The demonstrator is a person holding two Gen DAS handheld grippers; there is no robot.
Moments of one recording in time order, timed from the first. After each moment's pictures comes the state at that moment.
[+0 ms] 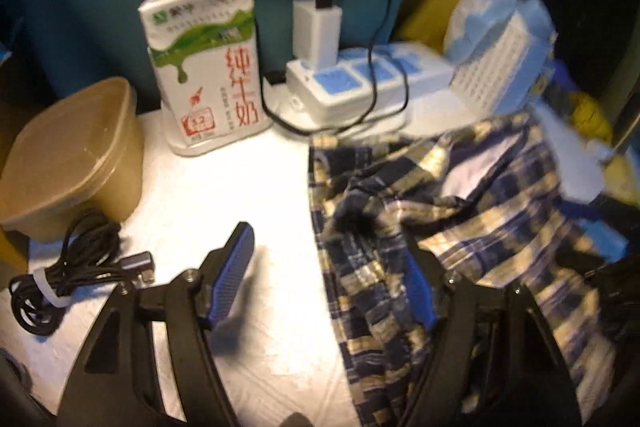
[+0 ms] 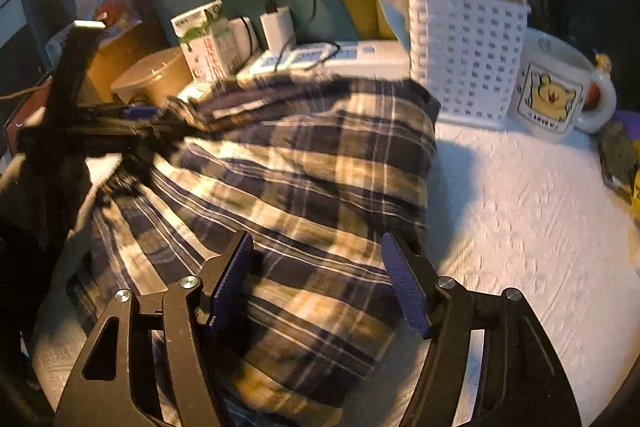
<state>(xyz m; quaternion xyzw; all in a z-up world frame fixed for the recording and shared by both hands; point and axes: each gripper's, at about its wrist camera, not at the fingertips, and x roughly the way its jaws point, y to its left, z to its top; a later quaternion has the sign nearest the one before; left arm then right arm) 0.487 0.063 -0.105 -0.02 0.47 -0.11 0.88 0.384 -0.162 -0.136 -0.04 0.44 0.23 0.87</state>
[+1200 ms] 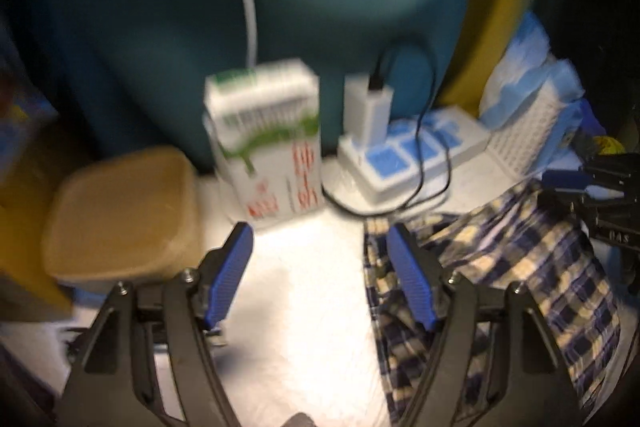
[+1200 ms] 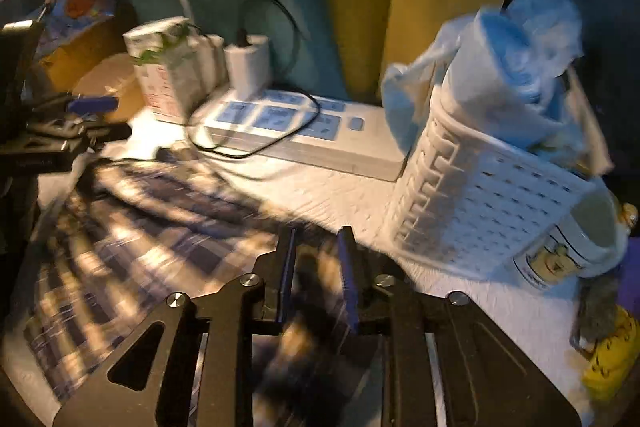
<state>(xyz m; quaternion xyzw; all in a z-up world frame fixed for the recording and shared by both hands) 0.491 0.068 -0.060 0.03 0.38 -0.04 0.92 0.462 -0.132 -0.097 -0.13 0.42 0.24 0.87</state>
